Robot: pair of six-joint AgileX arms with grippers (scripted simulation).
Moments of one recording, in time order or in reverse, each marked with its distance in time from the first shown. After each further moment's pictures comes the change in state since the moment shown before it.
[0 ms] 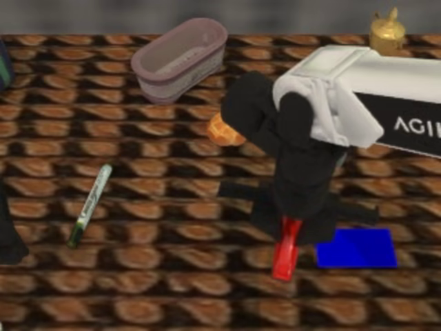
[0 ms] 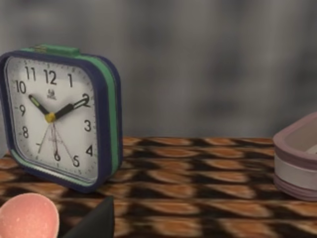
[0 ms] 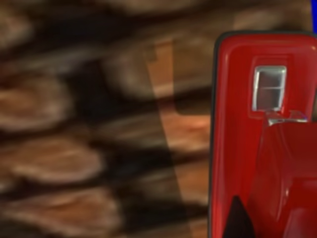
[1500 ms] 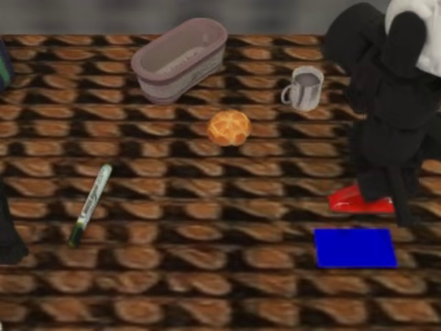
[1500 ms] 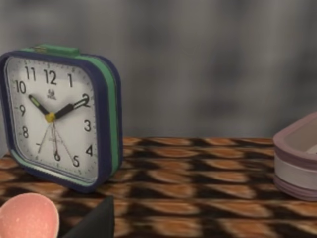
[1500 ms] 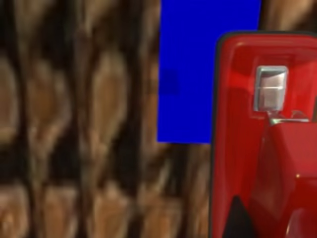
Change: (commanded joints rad) left arm 0.000 0.000 0.000 0.000 0.000 0.000; right arm -0.262 -0.141 -0.004 -0.137 0.047 1.050
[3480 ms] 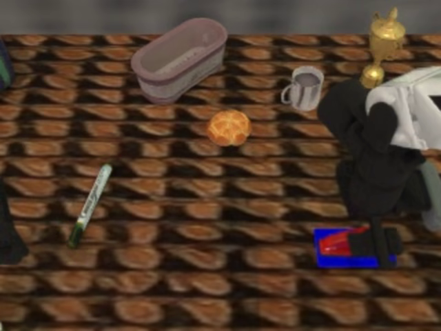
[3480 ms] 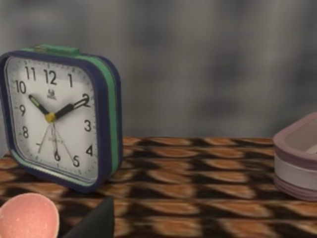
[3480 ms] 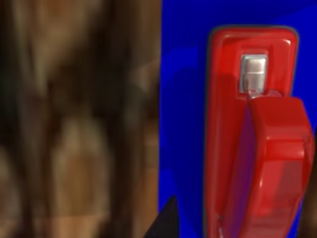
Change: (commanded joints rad) left arm 0.000 0.000 0.000 0.000 0.000 0.000; right arm -0.016 0.105 -0.276 0.384 0.001 -0.005
